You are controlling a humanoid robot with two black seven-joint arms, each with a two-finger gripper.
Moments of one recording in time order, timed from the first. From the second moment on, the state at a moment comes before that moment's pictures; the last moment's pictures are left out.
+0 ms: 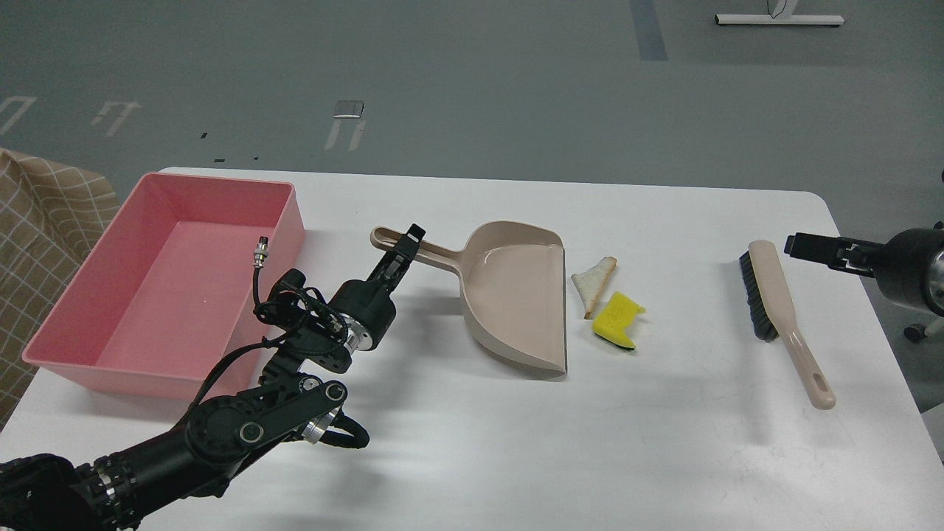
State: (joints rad) left arm -0.47 0.23 -0.50 -1.12 1.05 0.49 -0.24; right arm 0.59 -1.03 0.76 1.58 -1.30 0.49 -0.40
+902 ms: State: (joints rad) left arm -0.47 0.23 -0.50 -1.12 1.06 0.49 -0.24; right arm 0.58 -1.04 0.59 1.58 -1.35 0.49 -0.41
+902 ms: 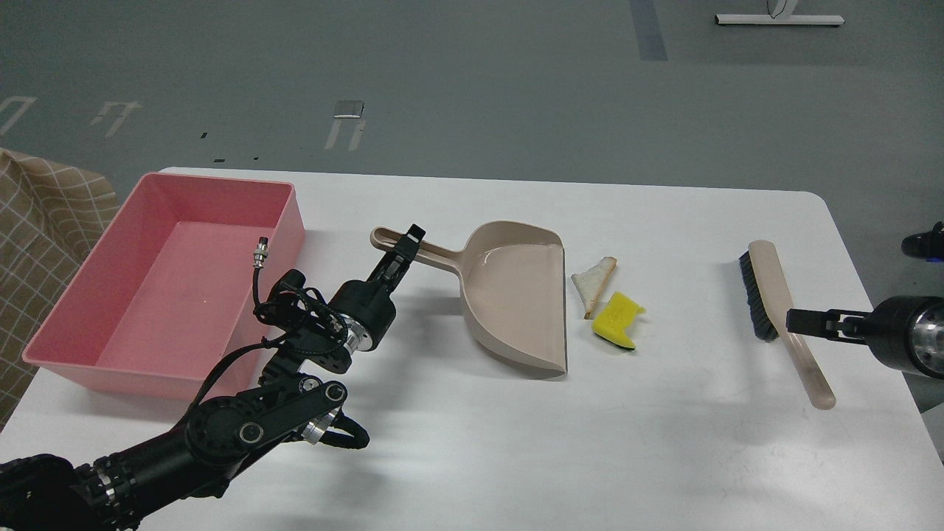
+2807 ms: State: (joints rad) left arm -0.47 0.24 -0.50 -1.12 1.06 0.49 -0.24; right arm 0.54 -0.99 0.55 1.57 -1.37 0.49 -0.42
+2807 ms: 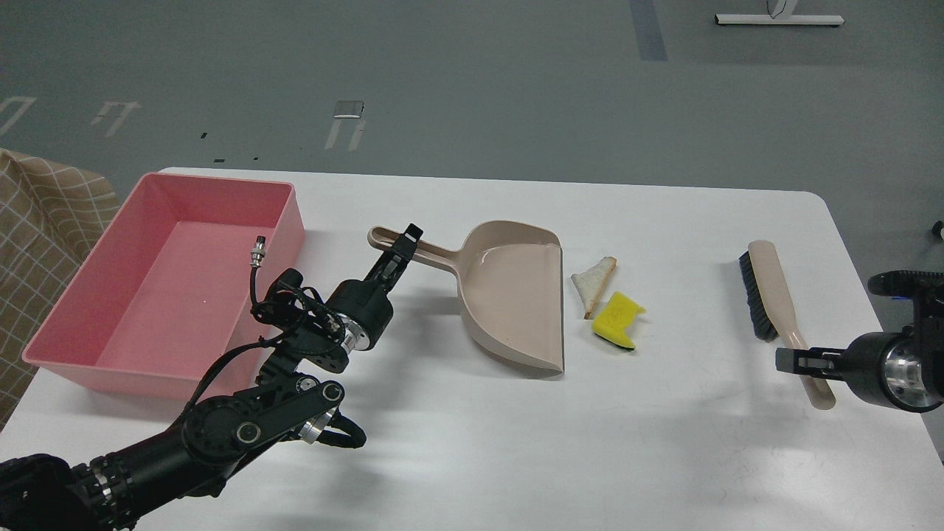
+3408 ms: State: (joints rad) left arm -0.47 0.24 -0.50 -1.12 1.06 0.49 -0.24; right arm 0.54 -0.99 0.55 1.57 -1.36 0.49 -0.42
